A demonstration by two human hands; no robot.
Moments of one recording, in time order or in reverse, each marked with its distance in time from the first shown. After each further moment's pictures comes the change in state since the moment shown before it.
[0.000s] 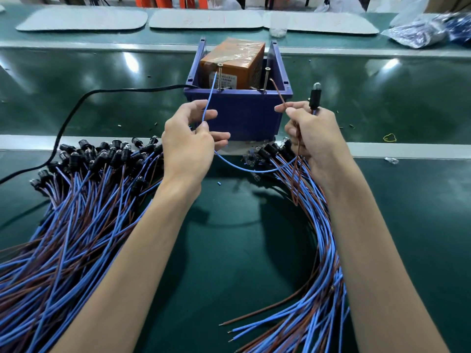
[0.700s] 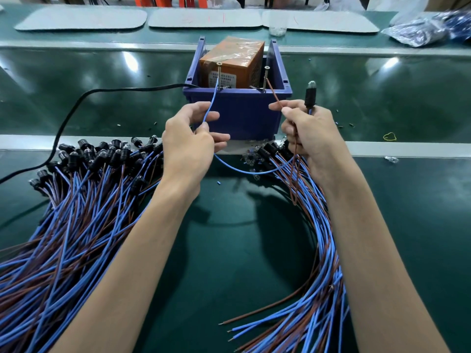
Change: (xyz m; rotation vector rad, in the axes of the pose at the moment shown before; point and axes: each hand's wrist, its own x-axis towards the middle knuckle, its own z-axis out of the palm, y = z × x) left_hand -0.001 -0.001 -0.001 0.036 -0.026 0.000; right_hand -0.003 -0.002 0.001 -0.028 -0.069 -0.017
